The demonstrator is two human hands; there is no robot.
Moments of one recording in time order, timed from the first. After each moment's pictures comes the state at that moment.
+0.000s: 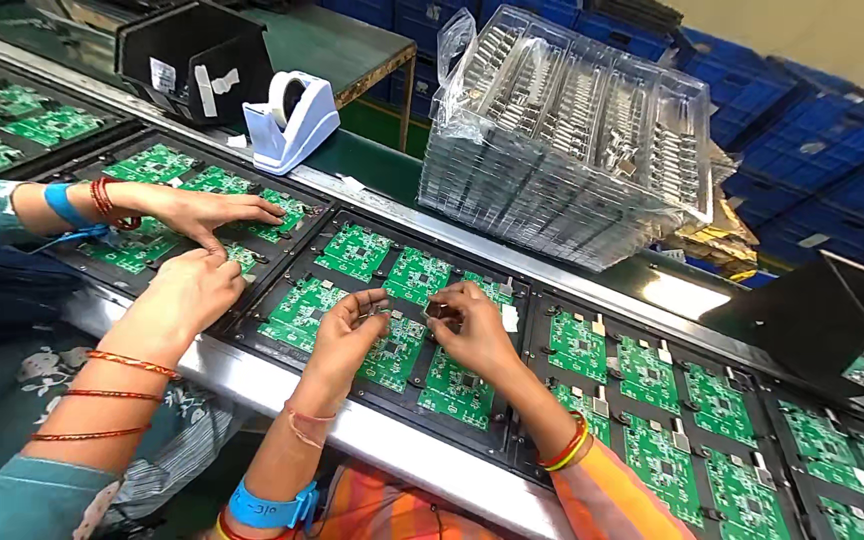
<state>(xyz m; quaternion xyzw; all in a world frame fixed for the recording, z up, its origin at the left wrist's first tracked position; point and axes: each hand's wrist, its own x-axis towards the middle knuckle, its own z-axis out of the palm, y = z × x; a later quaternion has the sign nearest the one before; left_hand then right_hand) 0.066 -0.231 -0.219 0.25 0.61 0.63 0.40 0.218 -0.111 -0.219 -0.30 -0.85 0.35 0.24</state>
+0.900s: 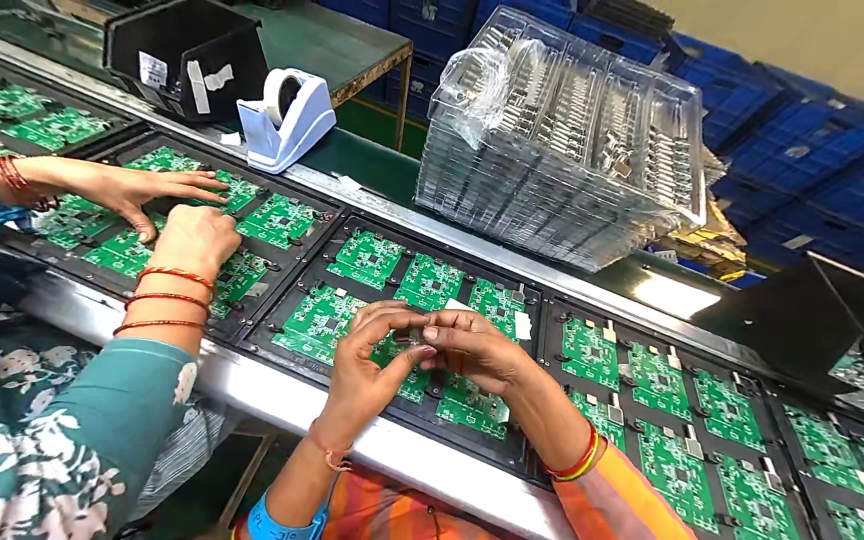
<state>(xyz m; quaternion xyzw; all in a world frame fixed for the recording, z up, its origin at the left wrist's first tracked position) 0.087 -0.234 -0.250 0.53 0.52 0.66 0.11 0.228 -0.123 -0.202 -0.19 -0.50 0.83 0.12</state>
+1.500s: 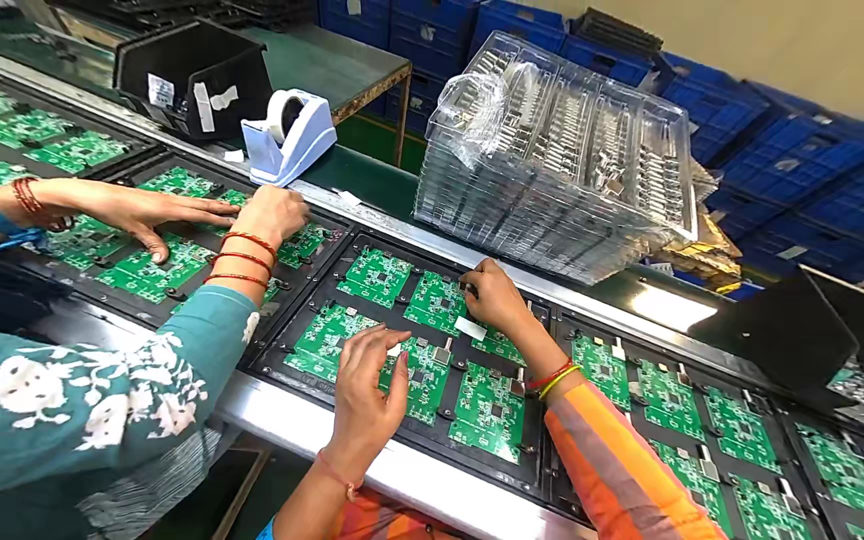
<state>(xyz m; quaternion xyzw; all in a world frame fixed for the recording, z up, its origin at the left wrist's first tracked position) 0.103 -0.236 -0.269 0.51 0.66 0.56 -0.05 0.216 -0.001 -0.233 -0.35 -0.92 0.13 0.09</state>
